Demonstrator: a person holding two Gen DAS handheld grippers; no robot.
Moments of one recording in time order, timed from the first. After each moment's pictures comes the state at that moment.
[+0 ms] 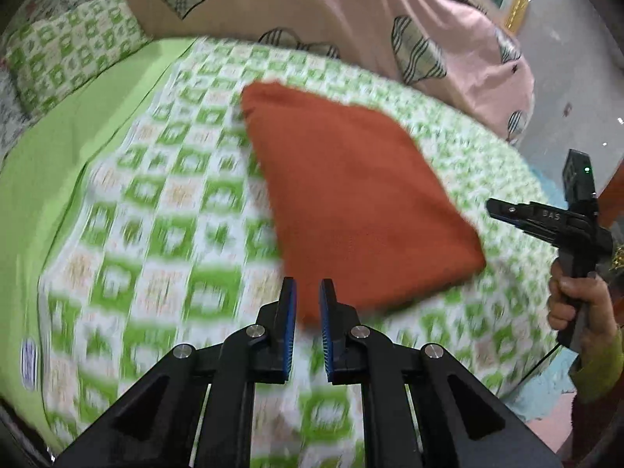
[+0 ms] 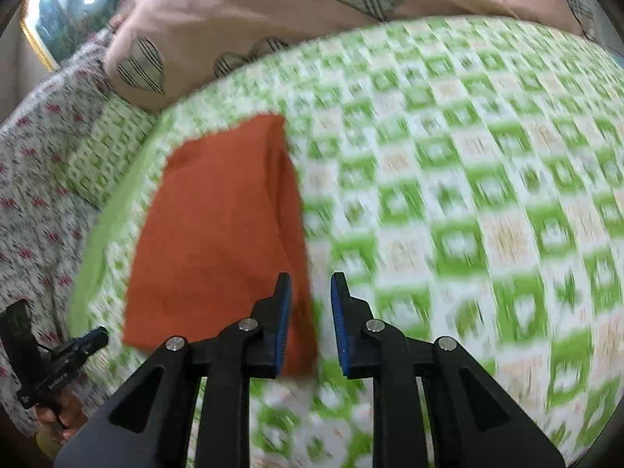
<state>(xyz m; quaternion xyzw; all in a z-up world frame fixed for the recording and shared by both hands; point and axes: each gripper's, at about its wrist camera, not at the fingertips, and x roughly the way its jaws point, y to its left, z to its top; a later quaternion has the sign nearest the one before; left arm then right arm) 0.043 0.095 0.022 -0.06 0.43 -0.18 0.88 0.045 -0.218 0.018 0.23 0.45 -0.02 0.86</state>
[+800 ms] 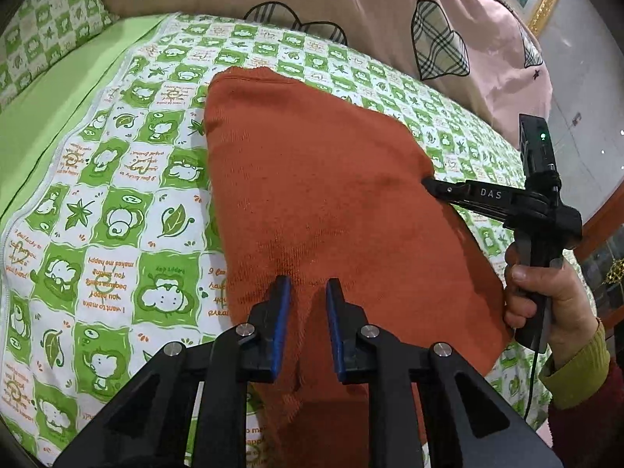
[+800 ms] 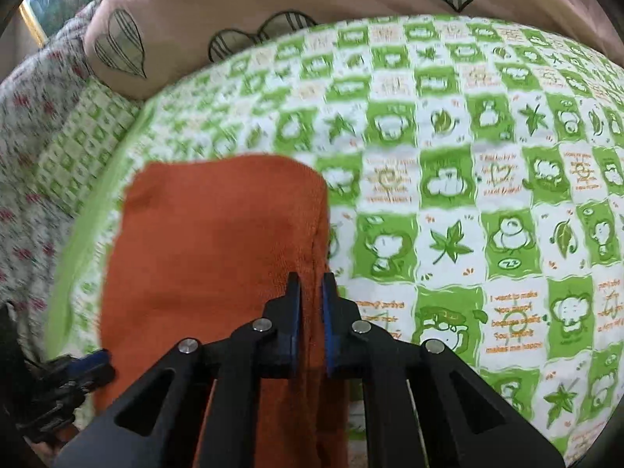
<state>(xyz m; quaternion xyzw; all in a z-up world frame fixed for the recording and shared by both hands) 0.149 0.062 -0.014 -0.08 0.46 -0.19 0.86 0.200 -0.212 -0.039 0.20 0.49 0.00 0.85</state>
